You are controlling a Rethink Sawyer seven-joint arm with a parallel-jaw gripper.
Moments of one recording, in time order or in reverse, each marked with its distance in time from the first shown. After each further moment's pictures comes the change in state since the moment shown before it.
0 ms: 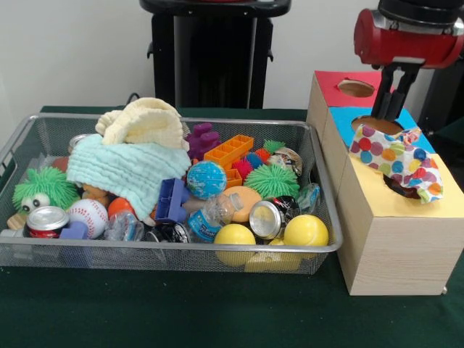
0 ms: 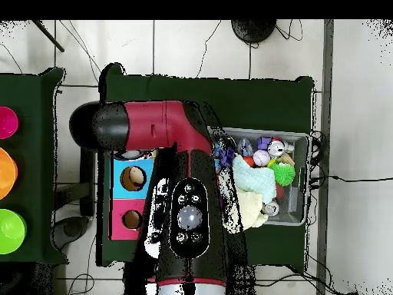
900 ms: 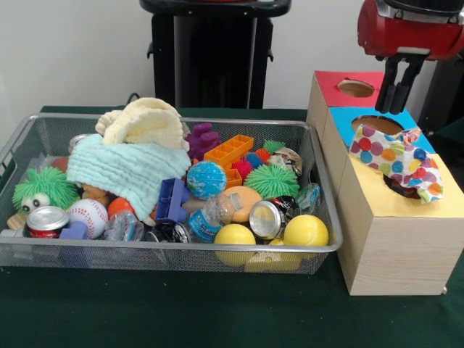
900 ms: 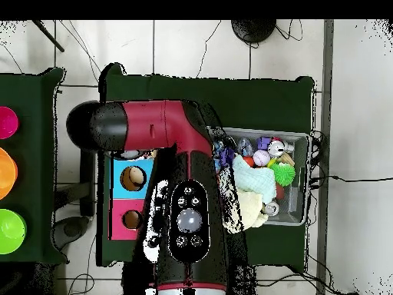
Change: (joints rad) arm 0.000 -0.011 0.000 0.000 0.000 0.000 0.000
